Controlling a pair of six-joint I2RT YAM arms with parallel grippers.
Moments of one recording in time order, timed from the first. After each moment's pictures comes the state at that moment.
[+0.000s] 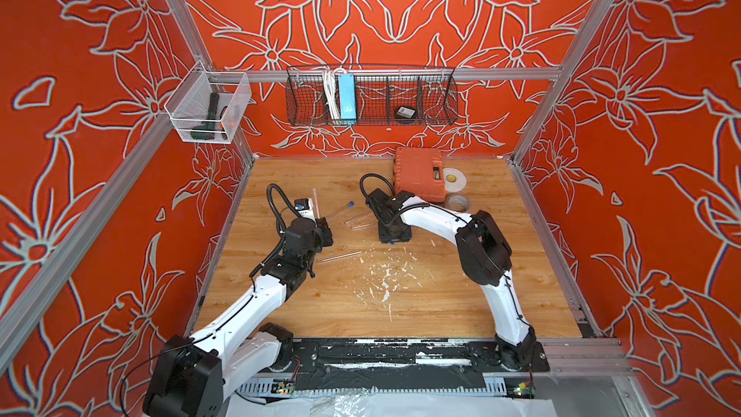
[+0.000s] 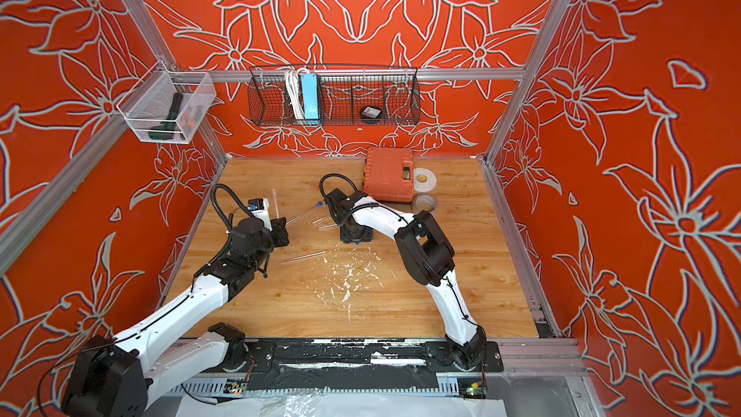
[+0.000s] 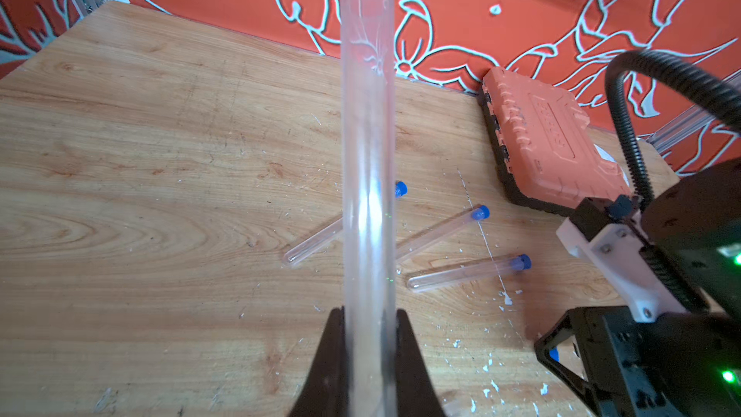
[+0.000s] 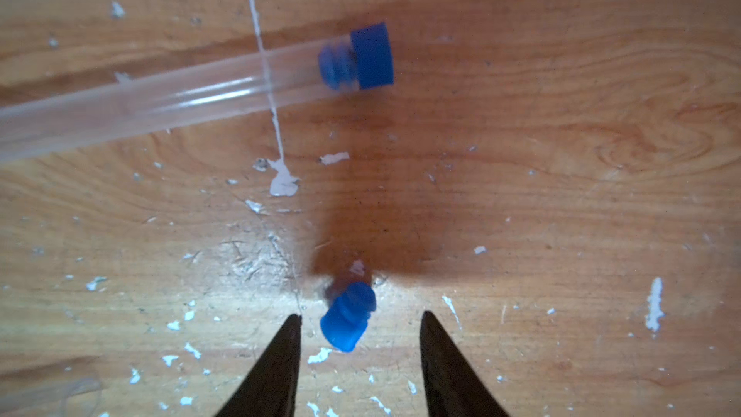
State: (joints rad) left arm -0.32 1.01 0.52 0.07 -0.21 -0.40; right arm 0.79 2.20 1.76 -1.02 0.15 0.69
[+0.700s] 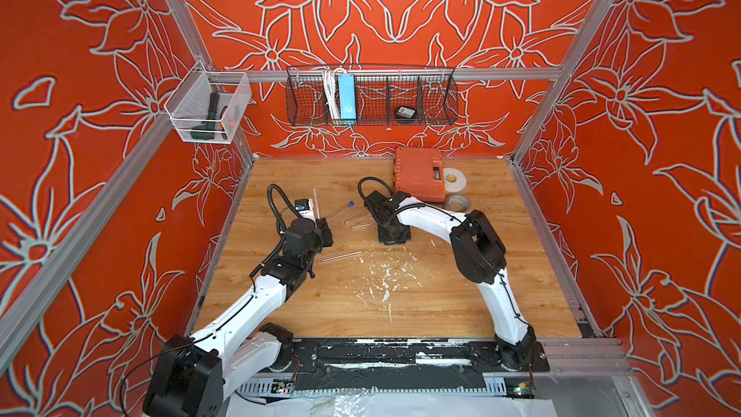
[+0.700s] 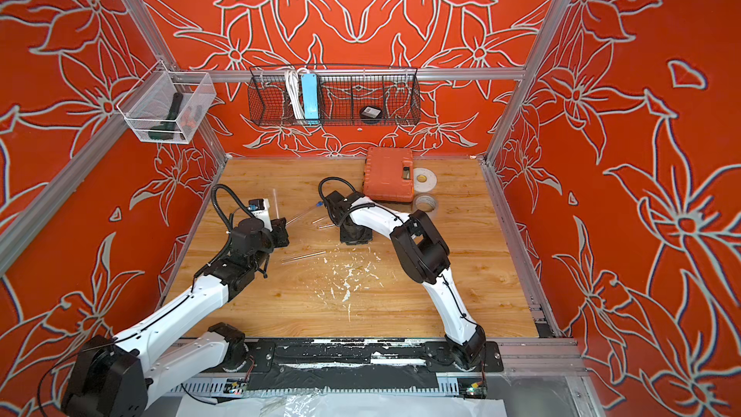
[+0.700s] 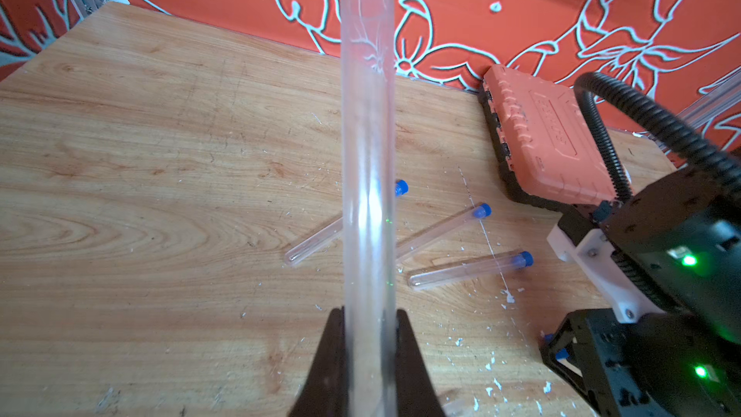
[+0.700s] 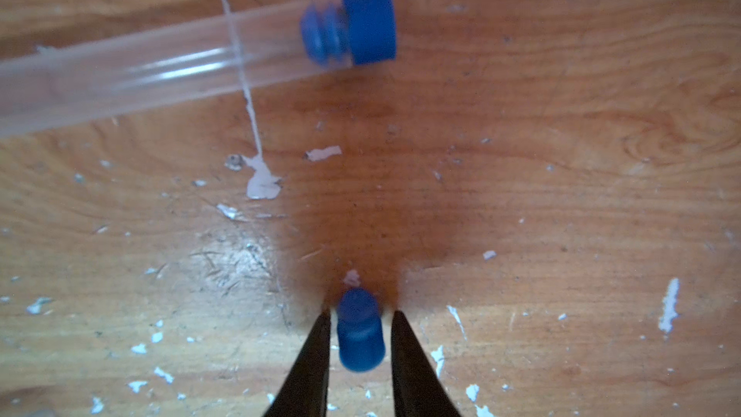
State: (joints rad) left arm -0.32 1.01 0.51 0.07 -0.21 -0.39; right arm 0.79 2.24 1.79 -1.06 0.15 0.69
